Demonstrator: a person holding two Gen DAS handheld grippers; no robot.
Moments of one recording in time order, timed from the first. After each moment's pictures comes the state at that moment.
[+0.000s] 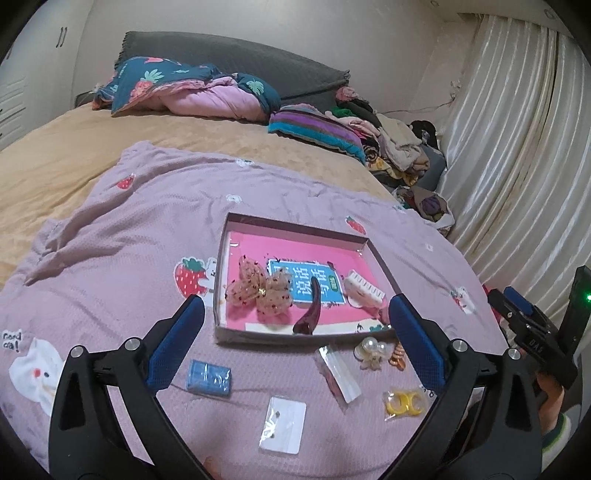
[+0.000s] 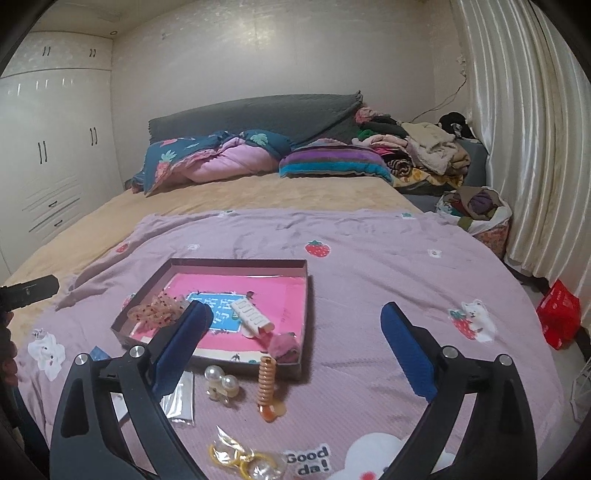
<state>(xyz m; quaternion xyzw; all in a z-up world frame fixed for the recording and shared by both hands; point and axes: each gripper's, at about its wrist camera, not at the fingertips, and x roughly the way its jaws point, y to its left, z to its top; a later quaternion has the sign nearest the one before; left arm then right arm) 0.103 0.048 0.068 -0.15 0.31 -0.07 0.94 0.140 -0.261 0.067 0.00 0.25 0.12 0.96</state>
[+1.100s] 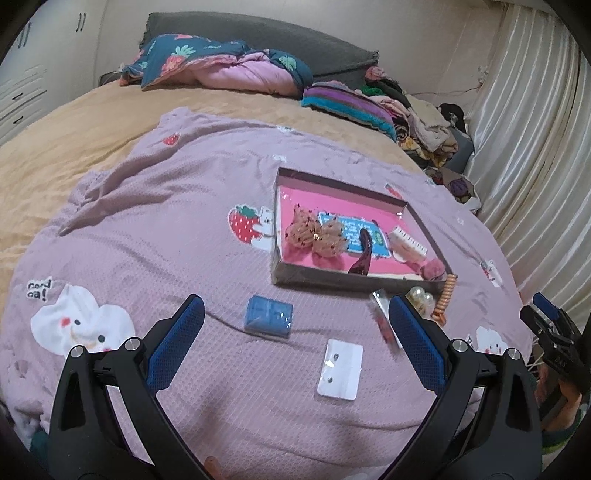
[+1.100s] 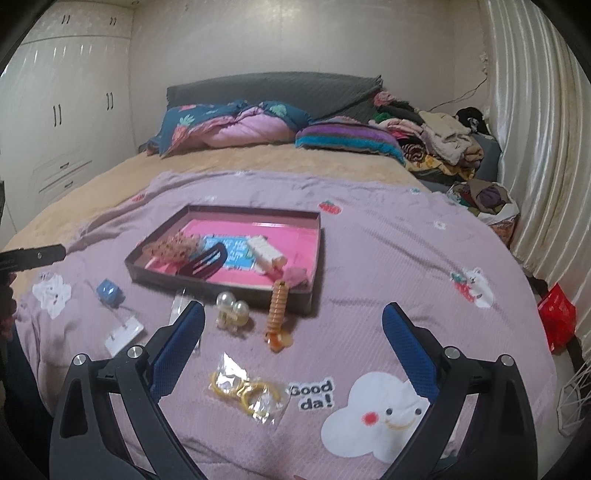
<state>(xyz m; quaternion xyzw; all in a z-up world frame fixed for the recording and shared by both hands) 0.065 0.079 0.027 -0.15 0.36 -0.02 0.92 0.087 -0.251 0.027 -0.05 0.30 0.14 0.94</state>
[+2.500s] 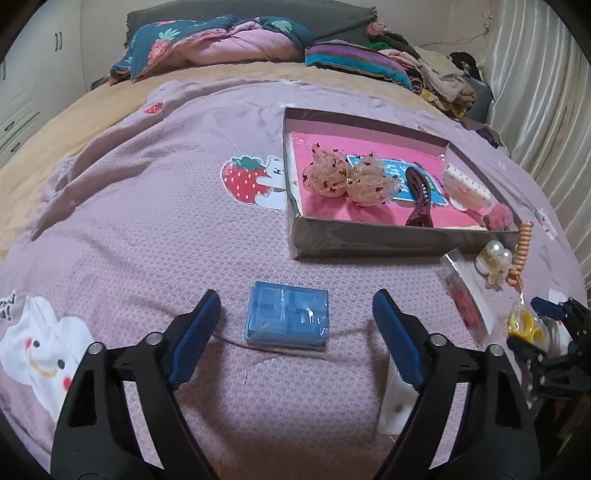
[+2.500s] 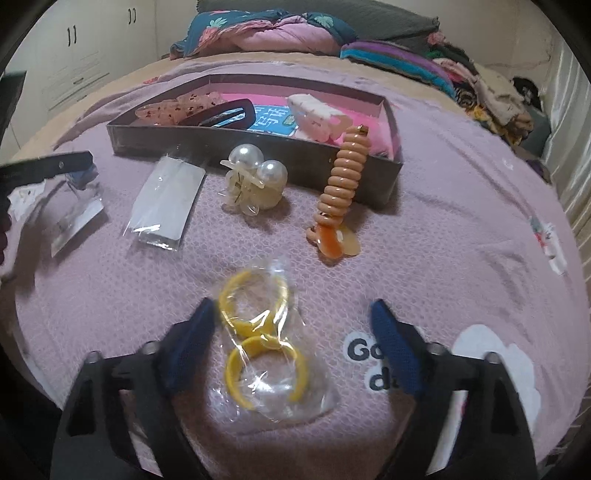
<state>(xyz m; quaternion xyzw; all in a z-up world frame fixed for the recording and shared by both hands) 0.120 0.062 -0.050 -0.06 0.42 0.01 0.90 0.136 -0.201 -0.096 -0.12 0.44 0.19 0.87</state>
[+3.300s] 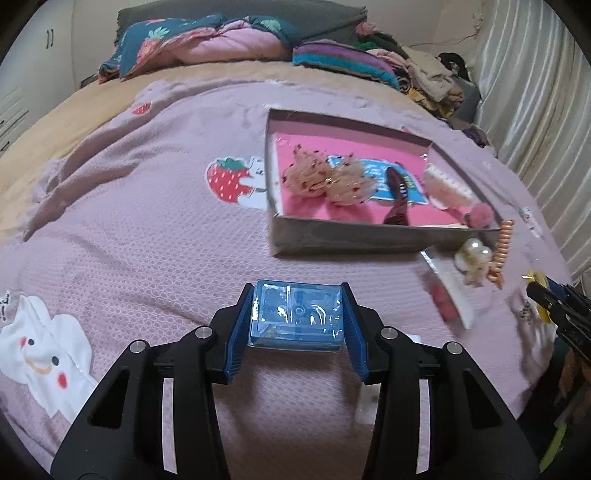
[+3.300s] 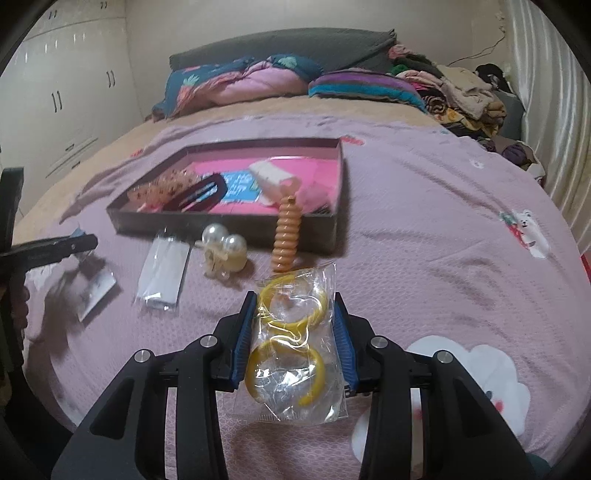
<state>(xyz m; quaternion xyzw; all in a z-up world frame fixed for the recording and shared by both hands) 0.110 0.056 -0.040 -0.08 0.42 -0.02 0.90 0.127 -0.246 -0.053 -0.03 0.37 0.17 0.91</state>
